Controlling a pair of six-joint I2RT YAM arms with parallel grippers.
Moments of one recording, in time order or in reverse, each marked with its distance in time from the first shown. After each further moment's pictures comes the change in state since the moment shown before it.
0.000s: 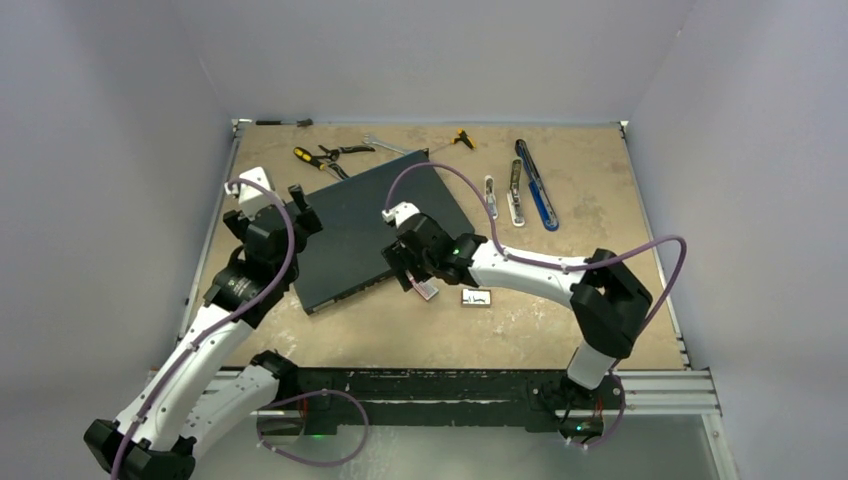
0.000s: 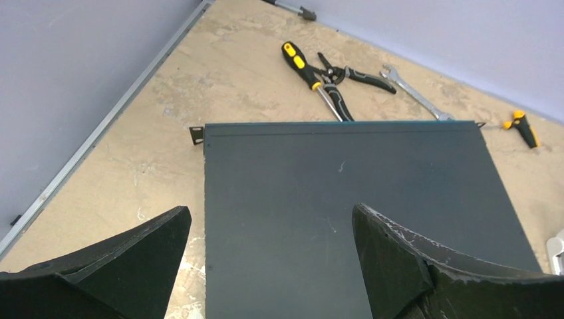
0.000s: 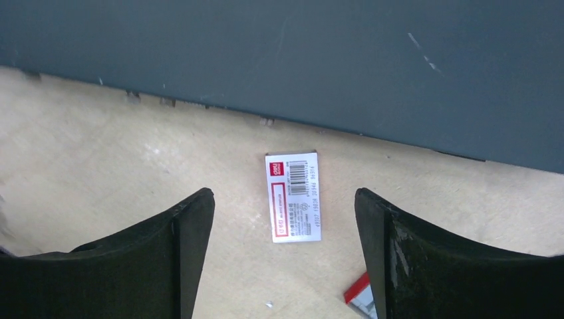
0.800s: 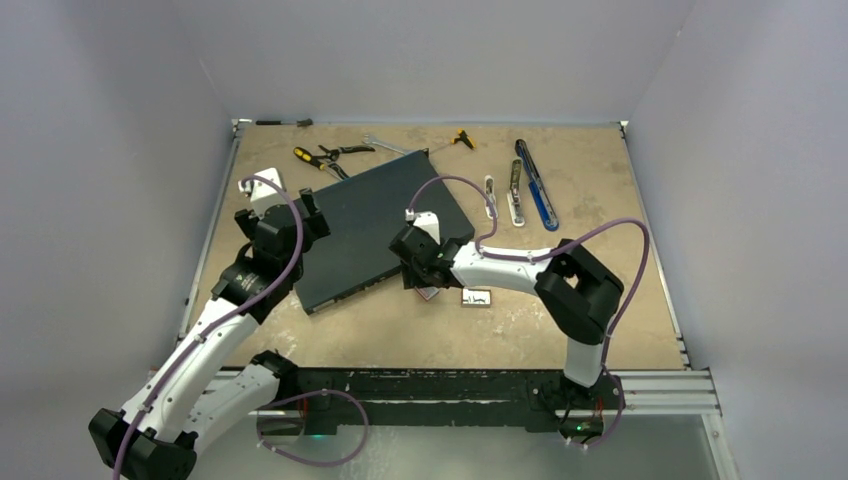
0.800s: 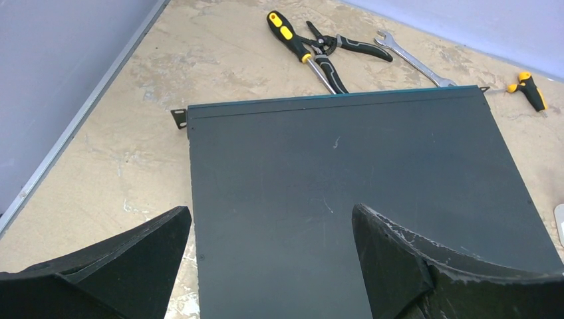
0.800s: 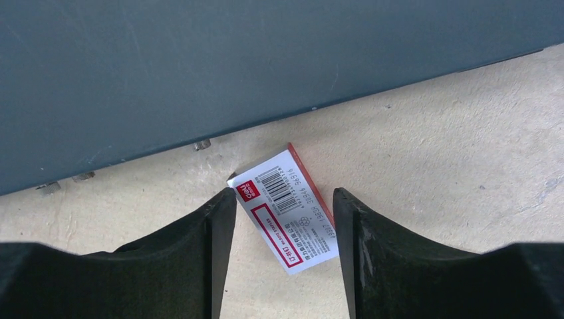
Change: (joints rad) left arm 0.000 0.051 -0.023 -0.005 0.071 0.003; right arm 0.000 0.148 0.017 -0.064 0.163 0.517
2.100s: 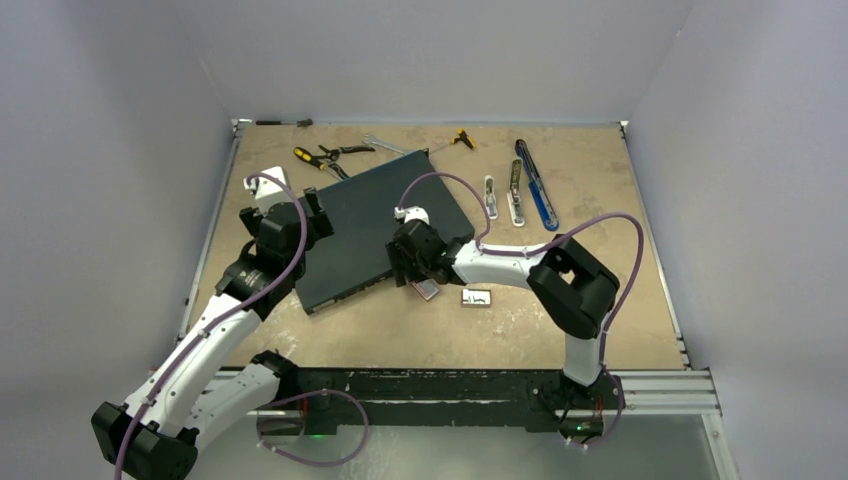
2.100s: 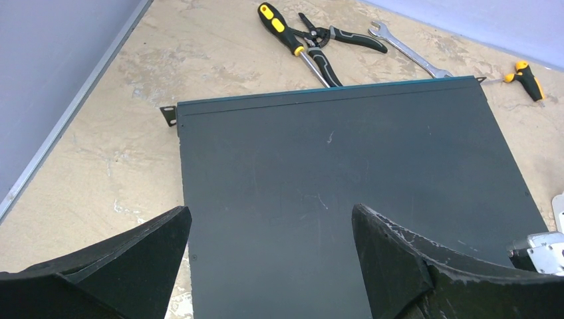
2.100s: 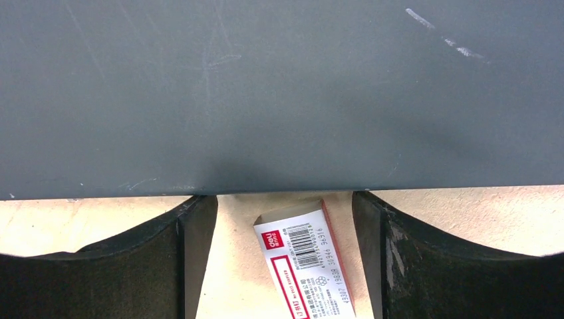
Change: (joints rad) left arm 0.000 0.027 0.000 0.013 0.026 0.001; right arm -0.047 0.033 -0.034 0.224 -0.129 -0.209
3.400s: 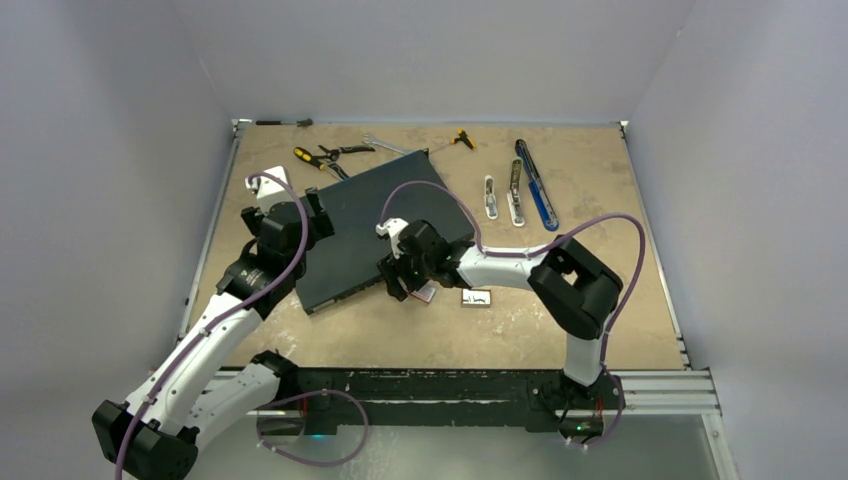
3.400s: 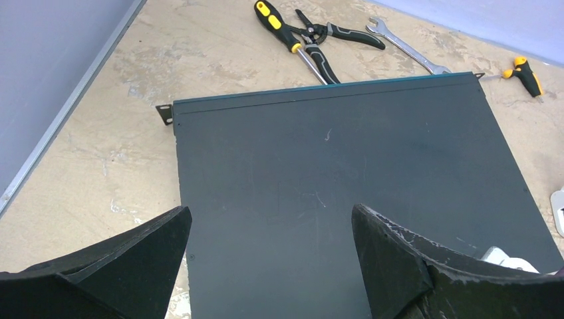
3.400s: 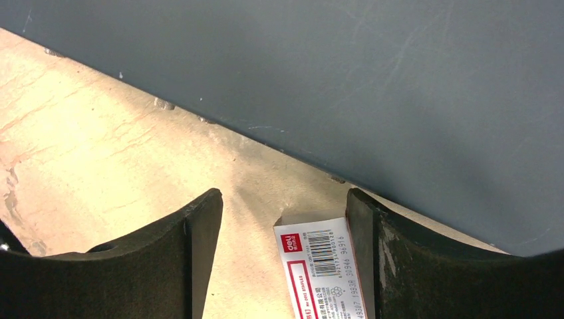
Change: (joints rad) left arm 0.000 0.007 0.000 0.002 0.009 0.000; right arm -0.005 -0.011 -0.068 0.138 -0.336 -0.316
